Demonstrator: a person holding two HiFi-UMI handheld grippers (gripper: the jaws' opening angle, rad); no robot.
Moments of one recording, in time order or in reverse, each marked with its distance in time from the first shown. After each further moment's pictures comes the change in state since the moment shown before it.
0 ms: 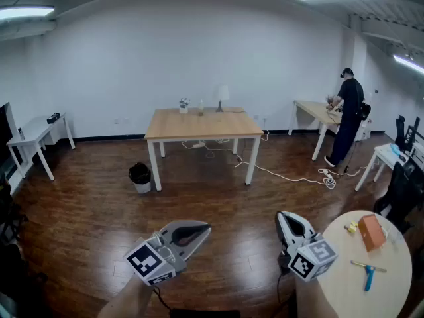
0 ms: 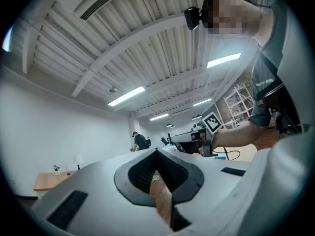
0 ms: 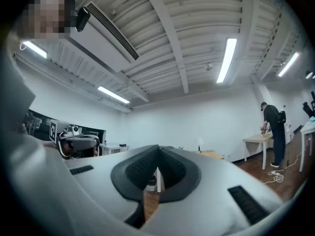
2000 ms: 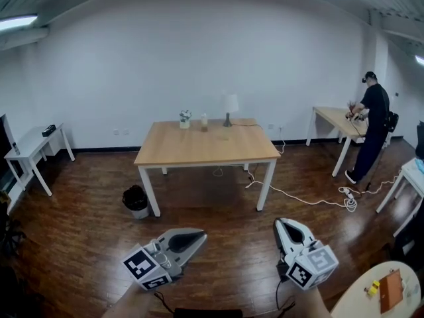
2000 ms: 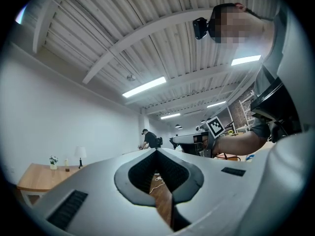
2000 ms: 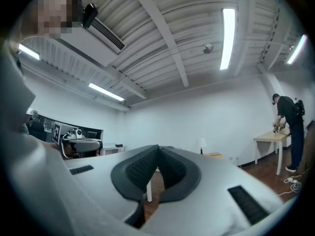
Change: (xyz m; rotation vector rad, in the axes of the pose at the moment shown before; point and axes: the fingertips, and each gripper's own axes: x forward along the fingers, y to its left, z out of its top) left arm 0.203 0.307 -0.116 -0.091 -0.025 0.077; right arm 0.307 -0.230 -0.013 0.012 0.003 0.070
